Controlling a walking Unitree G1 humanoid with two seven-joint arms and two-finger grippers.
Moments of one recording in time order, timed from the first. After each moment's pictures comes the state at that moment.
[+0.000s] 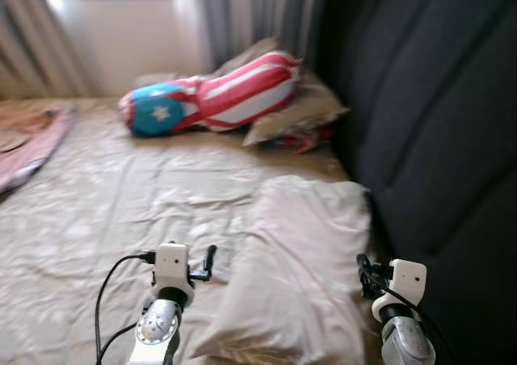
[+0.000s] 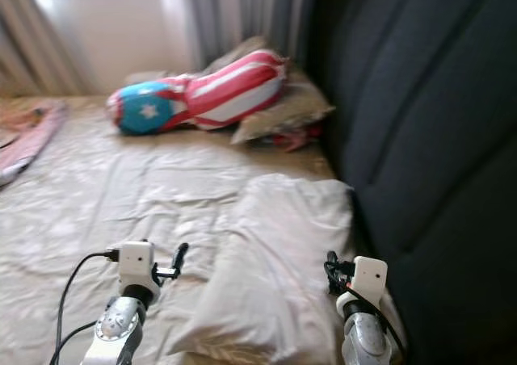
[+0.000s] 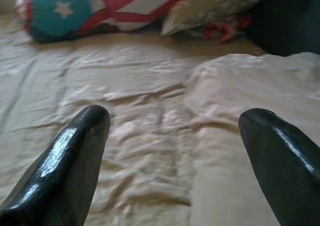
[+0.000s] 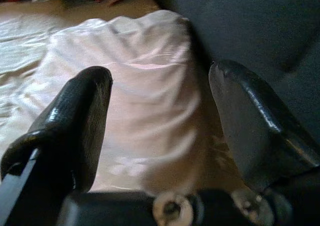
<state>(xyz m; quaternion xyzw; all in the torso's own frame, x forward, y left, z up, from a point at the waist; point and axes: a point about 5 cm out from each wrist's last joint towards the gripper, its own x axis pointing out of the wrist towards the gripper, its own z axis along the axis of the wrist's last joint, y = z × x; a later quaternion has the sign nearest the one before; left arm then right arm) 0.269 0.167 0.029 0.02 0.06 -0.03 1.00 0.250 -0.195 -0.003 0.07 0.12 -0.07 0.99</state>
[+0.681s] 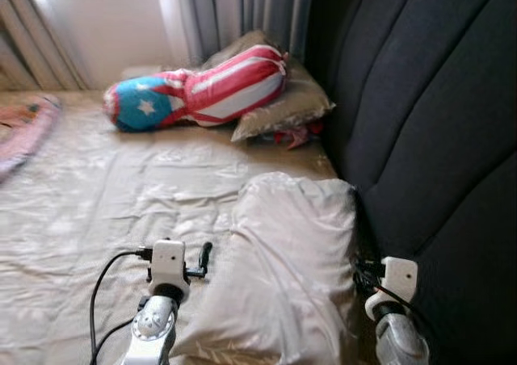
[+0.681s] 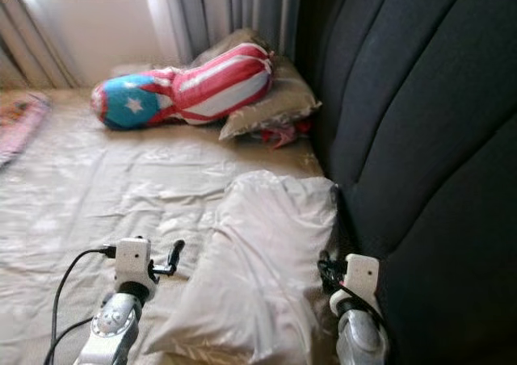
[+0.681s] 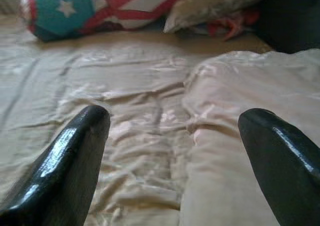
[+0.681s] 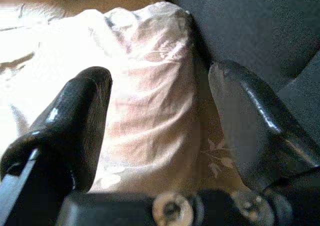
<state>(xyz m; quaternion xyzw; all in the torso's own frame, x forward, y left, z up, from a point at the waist) 0.273 0.168 0.032 0.03 0.05 -0.02 1.00 0.252 -0.190 -0.006 0.07 0.13 -0.06 0.99</state>
